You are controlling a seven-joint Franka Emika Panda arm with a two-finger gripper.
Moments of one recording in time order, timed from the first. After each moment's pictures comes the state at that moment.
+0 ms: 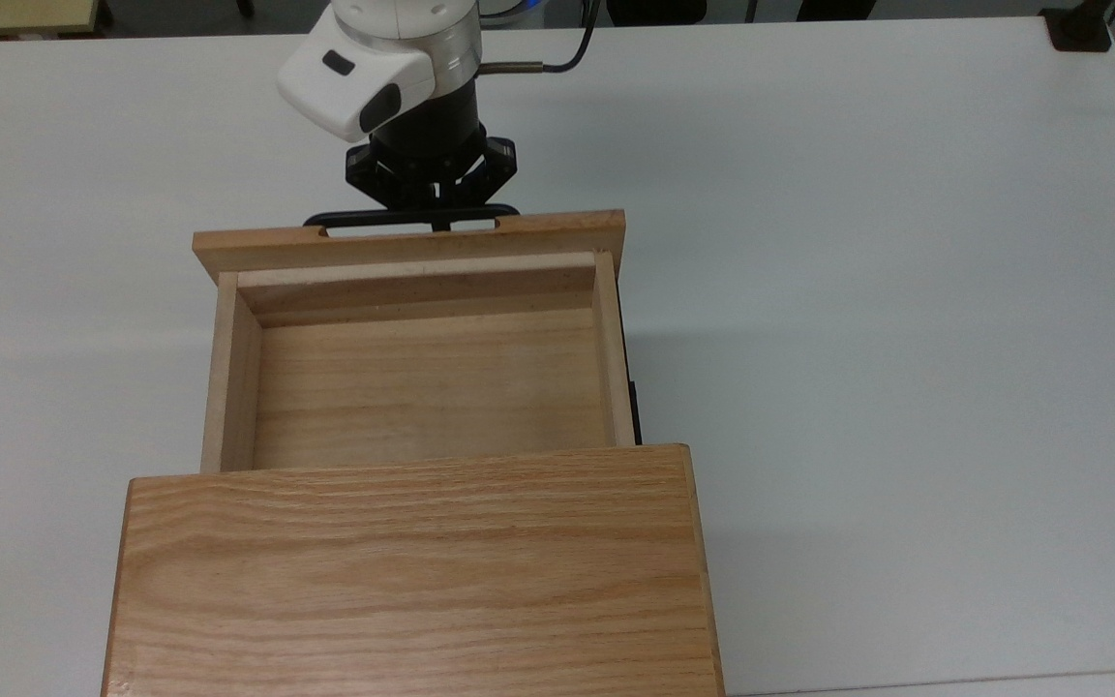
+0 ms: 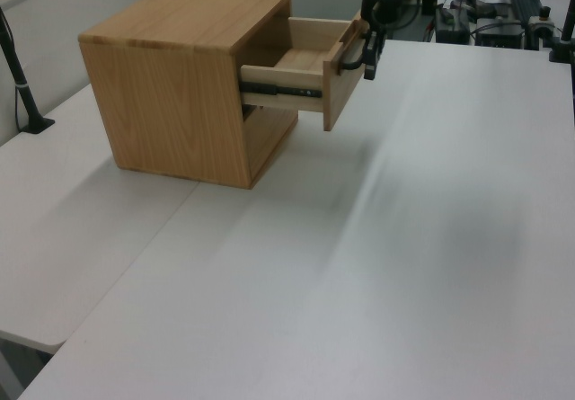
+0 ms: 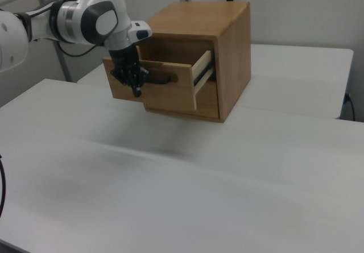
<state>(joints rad) -0.02 0.25 0.06 -1.53 -0.02 1.92 -0.07</state>
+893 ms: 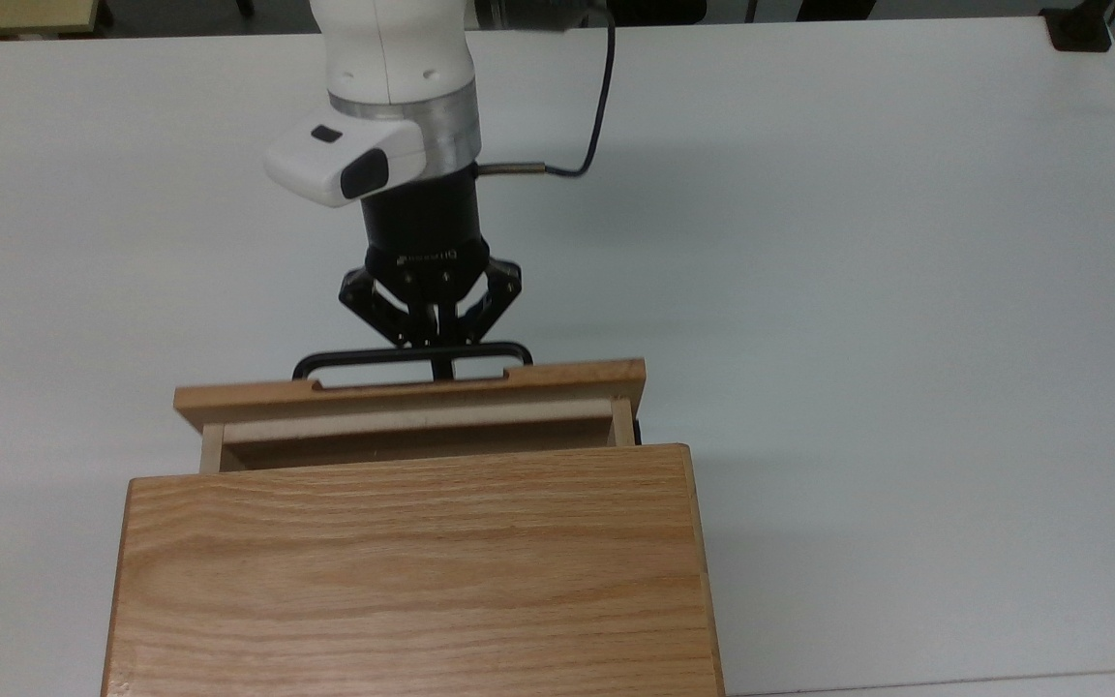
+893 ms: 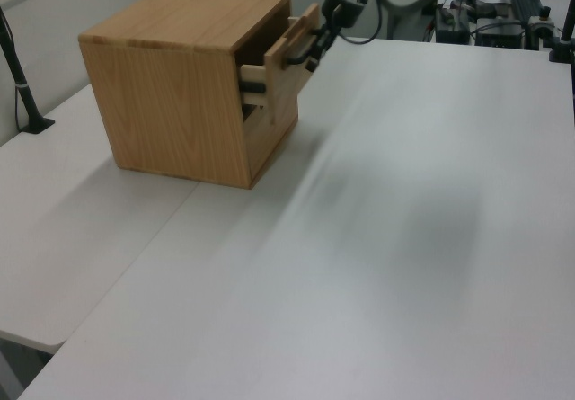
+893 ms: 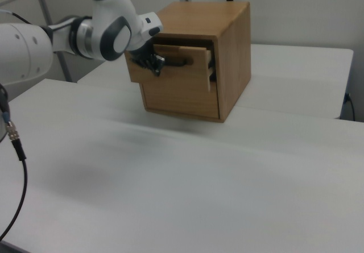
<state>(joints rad) -0.02 0.40 0.07 -1.46 0.02 2.40 -0.04</state>
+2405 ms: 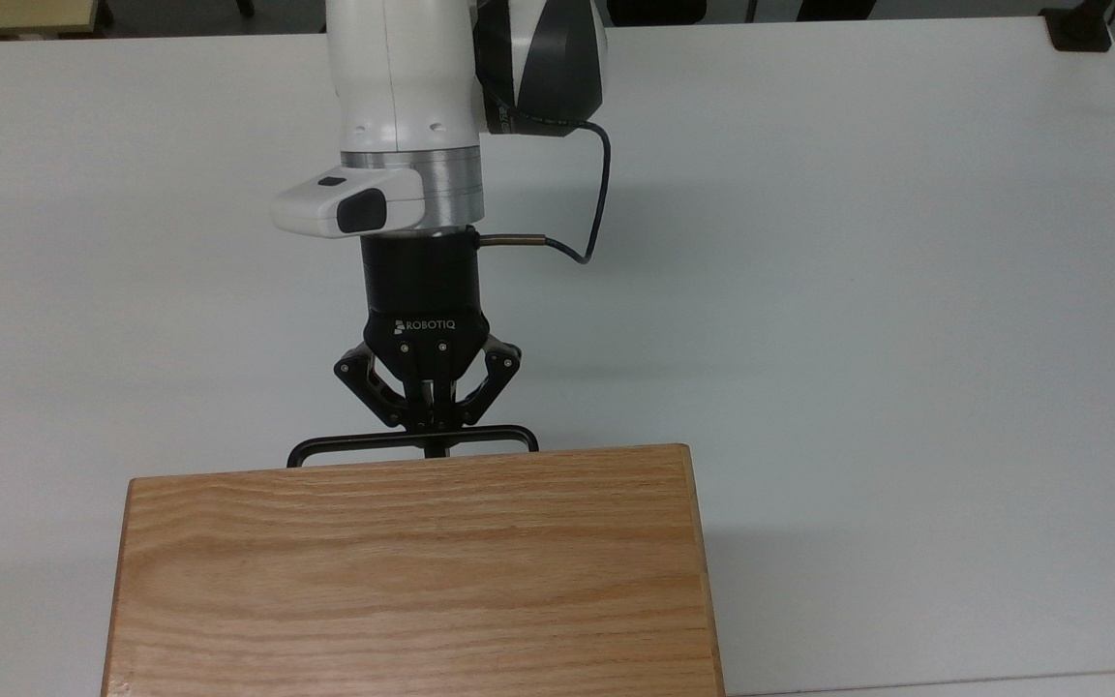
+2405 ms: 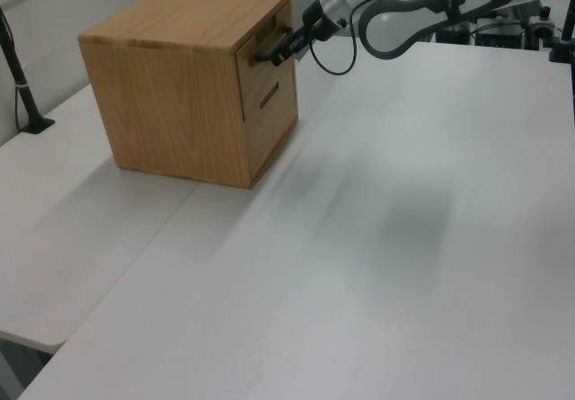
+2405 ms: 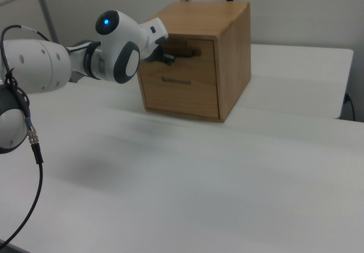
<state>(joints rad) -0.02 0.52 0.07 -1.47 0.02 2.85 0.01</state>
